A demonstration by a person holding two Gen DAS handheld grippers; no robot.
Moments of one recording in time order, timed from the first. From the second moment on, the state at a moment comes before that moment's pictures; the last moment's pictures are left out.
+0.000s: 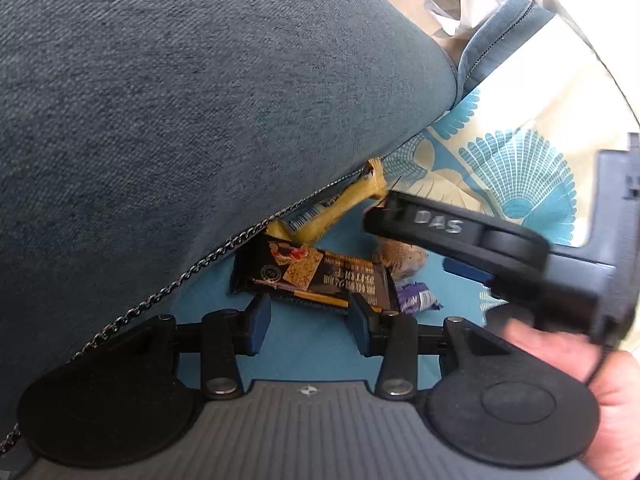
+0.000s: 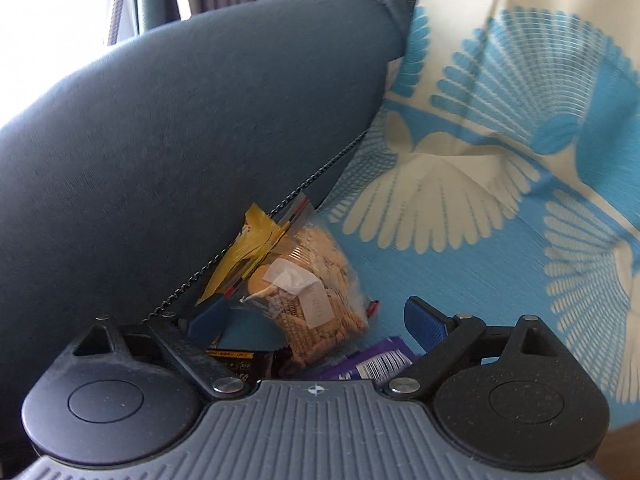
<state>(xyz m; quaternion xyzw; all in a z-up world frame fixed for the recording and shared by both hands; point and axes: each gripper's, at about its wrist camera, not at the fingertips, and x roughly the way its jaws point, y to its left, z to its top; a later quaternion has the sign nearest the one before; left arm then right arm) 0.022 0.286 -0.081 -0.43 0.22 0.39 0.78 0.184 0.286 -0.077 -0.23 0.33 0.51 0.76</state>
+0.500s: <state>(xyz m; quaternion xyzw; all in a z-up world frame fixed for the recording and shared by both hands) 0.028 0.289 -0.080 -0.41 0.22 0.42 0.78 0.176 0.295 -0.085 -0.28 0.29 0.52 0.76</state>
